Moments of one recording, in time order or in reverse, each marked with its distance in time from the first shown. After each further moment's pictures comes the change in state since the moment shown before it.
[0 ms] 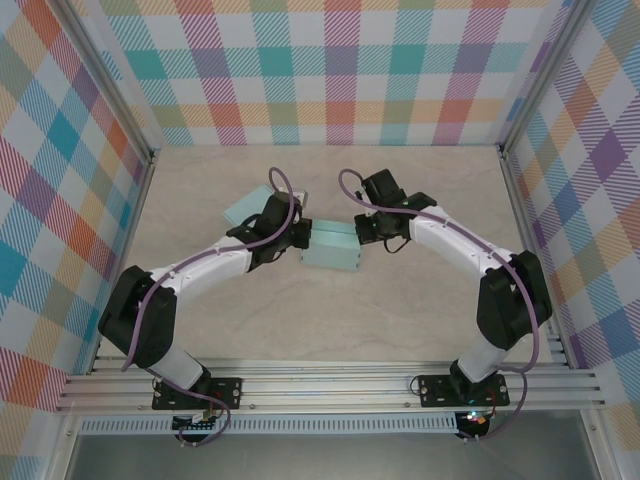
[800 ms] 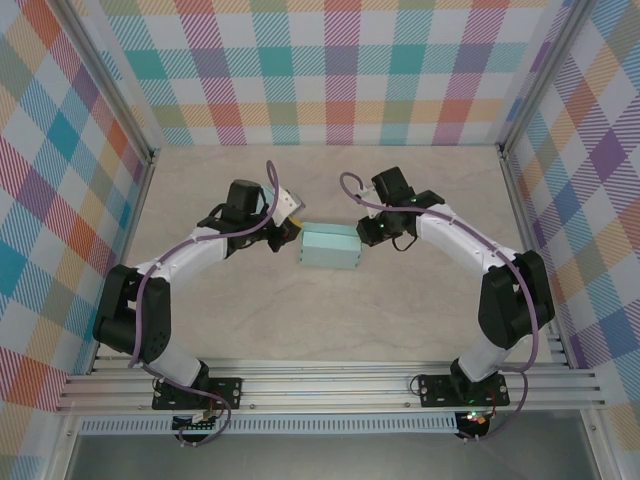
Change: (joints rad) left arm 0.252 0.000 -0.021 -0.002 0.655 0.716; right arm -0.066 -0.005 -0.017 -0.006 -0.146 -0.252
